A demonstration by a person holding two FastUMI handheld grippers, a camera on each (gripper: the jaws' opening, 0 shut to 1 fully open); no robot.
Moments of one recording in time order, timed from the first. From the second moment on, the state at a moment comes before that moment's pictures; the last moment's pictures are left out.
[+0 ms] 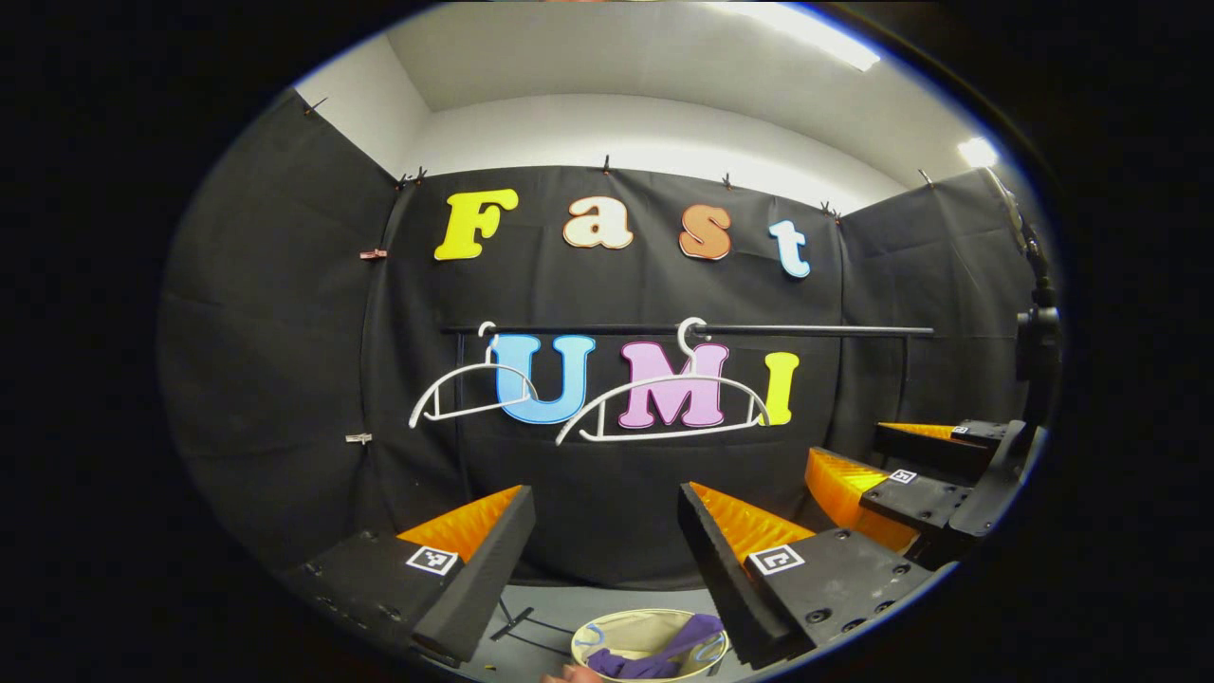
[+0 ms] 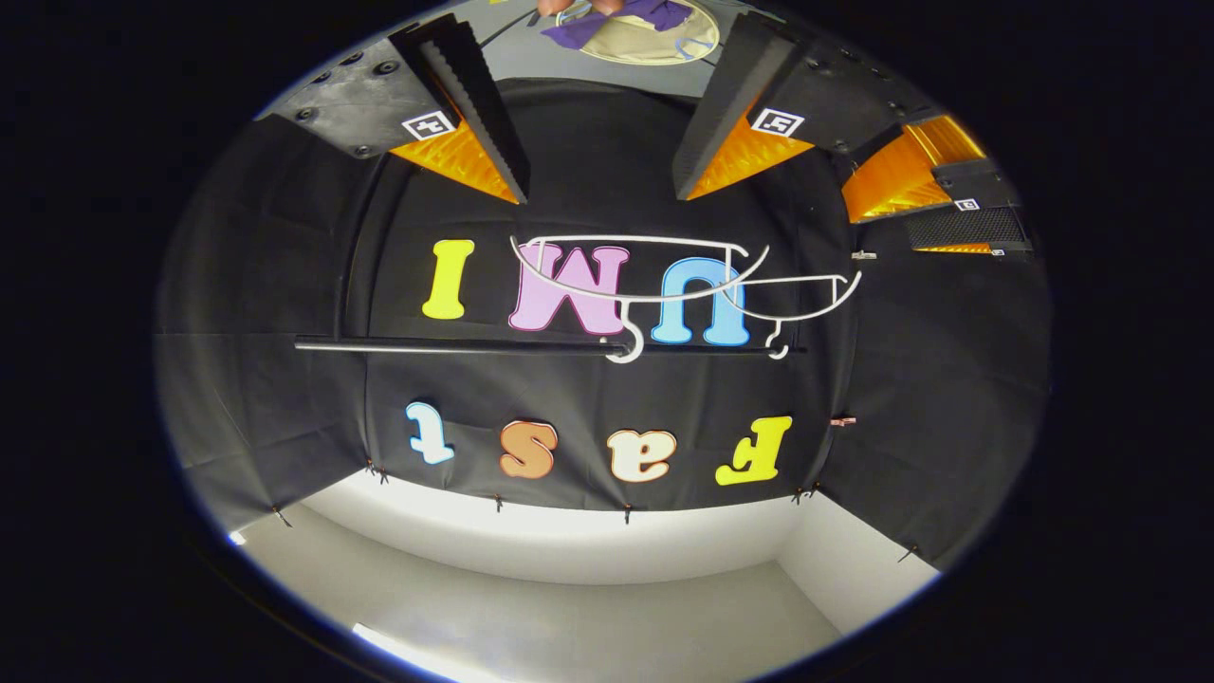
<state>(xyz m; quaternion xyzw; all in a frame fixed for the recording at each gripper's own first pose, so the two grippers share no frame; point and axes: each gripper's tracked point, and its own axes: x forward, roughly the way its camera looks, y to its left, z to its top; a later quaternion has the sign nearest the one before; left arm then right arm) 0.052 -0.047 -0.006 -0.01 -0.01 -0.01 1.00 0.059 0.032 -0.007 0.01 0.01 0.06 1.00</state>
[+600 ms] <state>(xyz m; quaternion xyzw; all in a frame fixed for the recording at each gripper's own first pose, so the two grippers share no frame) 0.052 -0.048 -0.009 -0.02 0.00 -0.02 1.00 0.056 0.031 -0.008 0.02 0.01 0.06 1.00</state>
